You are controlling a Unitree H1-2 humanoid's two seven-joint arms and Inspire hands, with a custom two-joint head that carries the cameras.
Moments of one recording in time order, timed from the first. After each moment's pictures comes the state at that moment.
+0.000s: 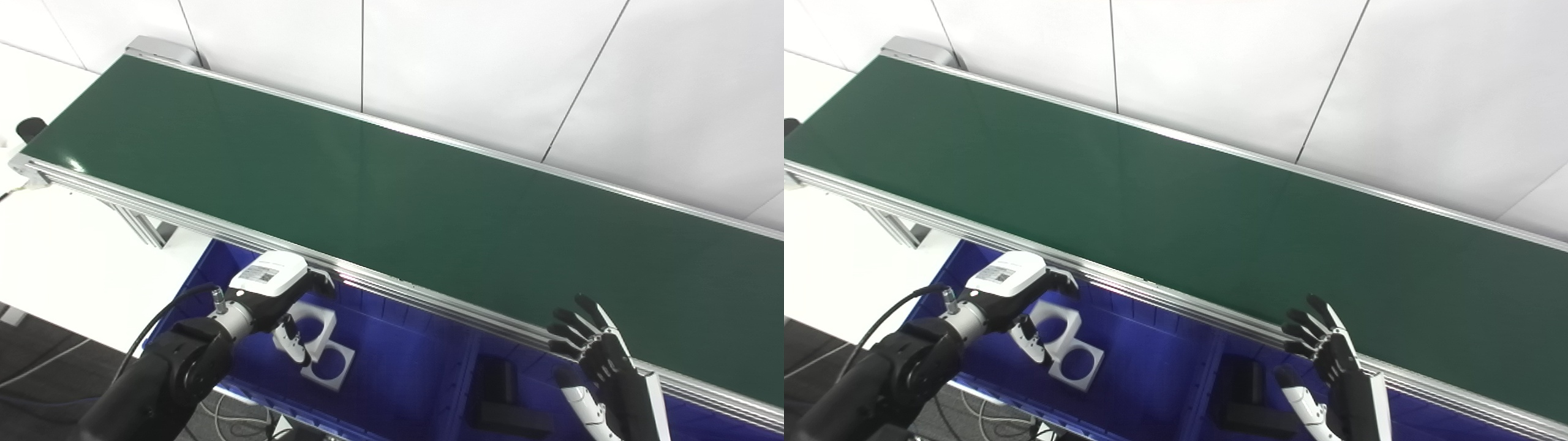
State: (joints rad) left arm 0.26 0.41 -0.18 -0.31 0.95 0.11 -0.35; right arm 0.40 -0.12 0.16 -0.31 -0.06 -0.17 0.13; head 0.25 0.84
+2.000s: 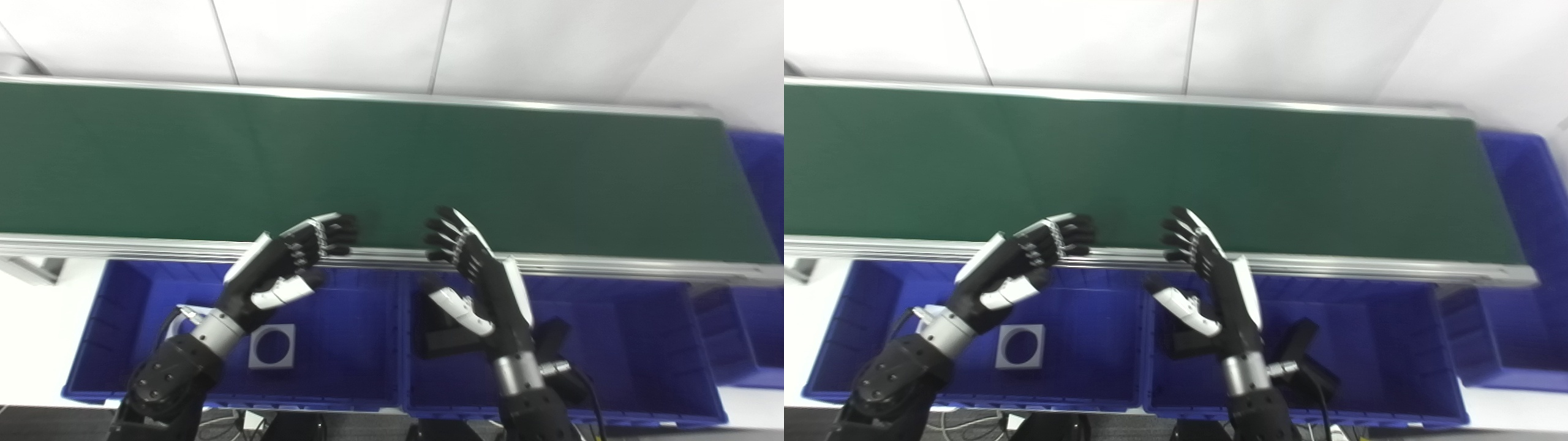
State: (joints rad) left arm 0.17 0.21 -0.16 -0.08 -0.24 -0.10 -0.48; right arm 0.35 0.04 0.26 -0.25 -0.22 -0.16 0.05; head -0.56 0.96
